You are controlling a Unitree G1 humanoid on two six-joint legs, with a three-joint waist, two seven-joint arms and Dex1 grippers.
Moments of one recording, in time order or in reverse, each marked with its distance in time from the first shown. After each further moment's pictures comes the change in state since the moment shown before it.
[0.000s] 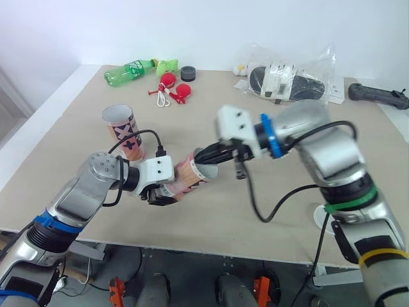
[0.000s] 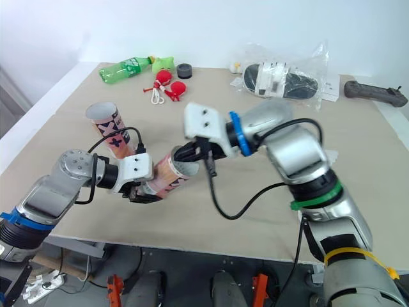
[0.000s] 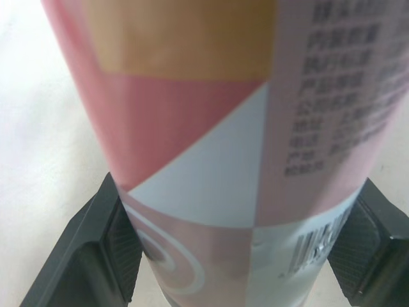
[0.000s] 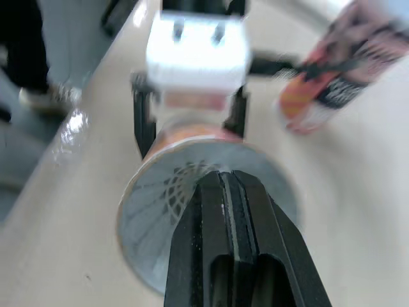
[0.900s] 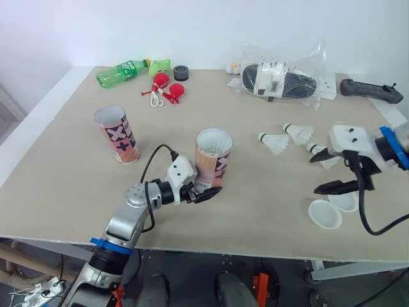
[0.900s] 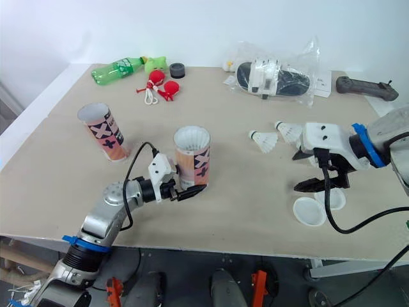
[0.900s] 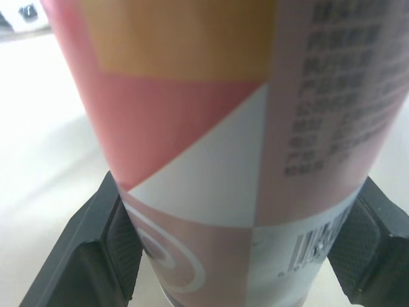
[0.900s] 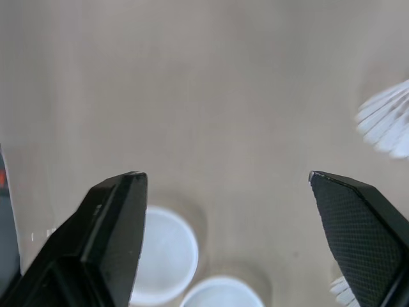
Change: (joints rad) left arm 0.222 -0.491 0.099 0.230 -0.146 -0.363 0.340; right arm 0.252 -0.653 0.001 0.318 -0.157 -0.356 0.278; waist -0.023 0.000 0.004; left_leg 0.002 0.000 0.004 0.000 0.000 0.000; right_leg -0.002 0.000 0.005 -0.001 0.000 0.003
